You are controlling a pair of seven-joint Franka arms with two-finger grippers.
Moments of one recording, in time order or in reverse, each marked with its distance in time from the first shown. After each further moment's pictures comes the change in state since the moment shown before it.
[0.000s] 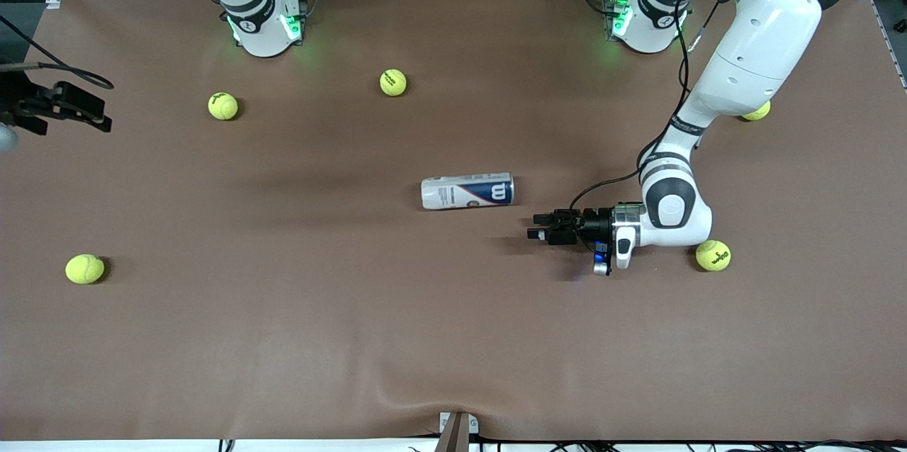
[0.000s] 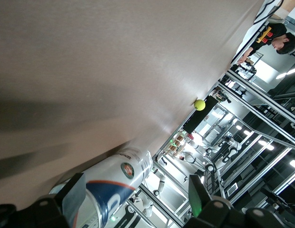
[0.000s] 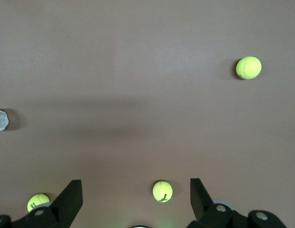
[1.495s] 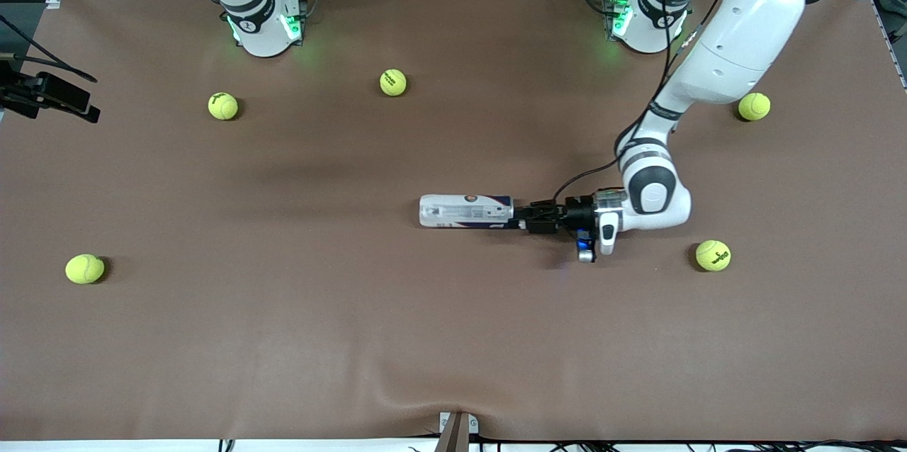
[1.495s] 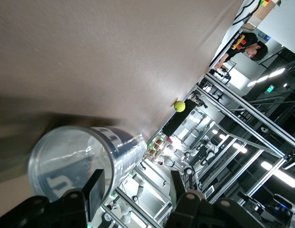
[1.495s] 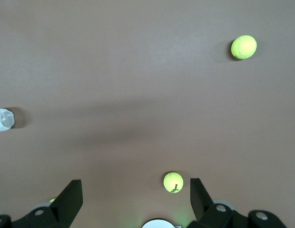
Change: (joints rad) left arm -0.097 -0.033 -0.001 -0.067 -0.241 0.041 0.088; right arm -0.012 -0.016 -0.010 -0.004 0.020 -0.026 0.101
